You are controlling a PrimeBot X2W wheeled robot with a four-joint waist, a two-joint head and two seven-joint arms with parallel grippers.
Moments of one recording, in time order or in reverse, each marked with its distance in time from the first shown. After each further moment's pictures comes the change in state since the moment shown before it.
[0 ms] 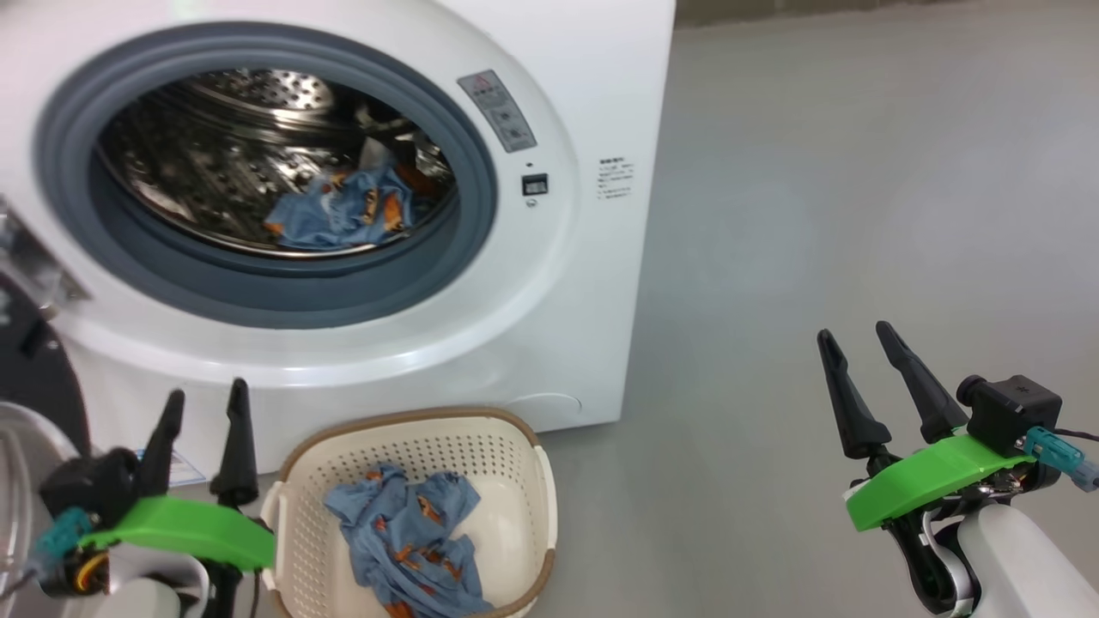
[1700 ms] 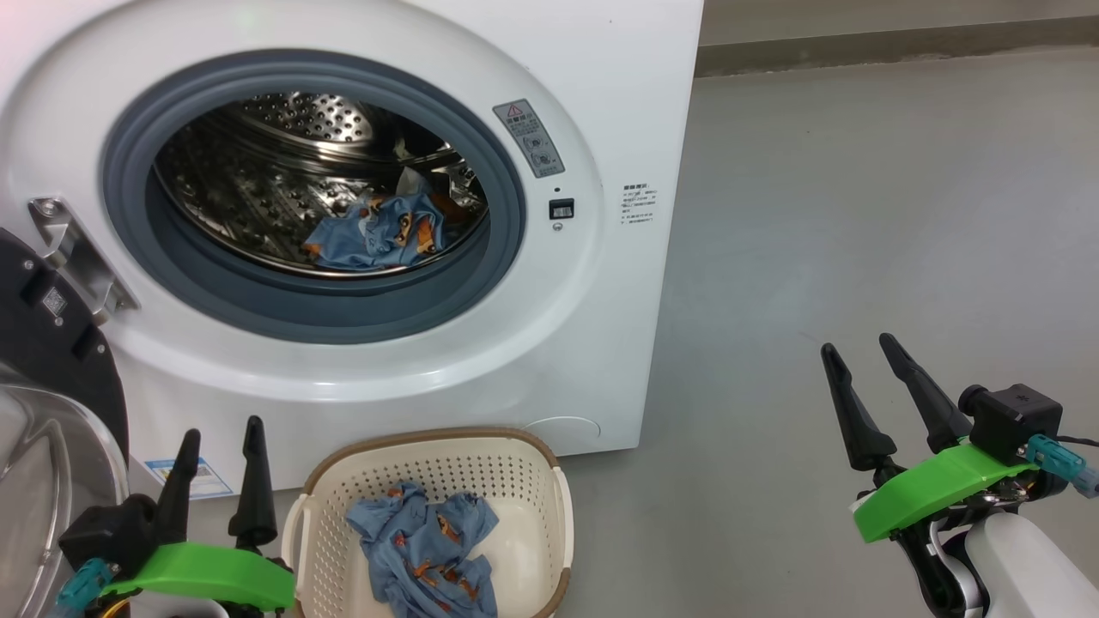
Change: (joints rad) left arm 0.123 -0.098 0.103 -0.093 0.102 -0.018 0.000; right arm 0.014 -0.033 0.026 0.006 0.006 0.000 0.000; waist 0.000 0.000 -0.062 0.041
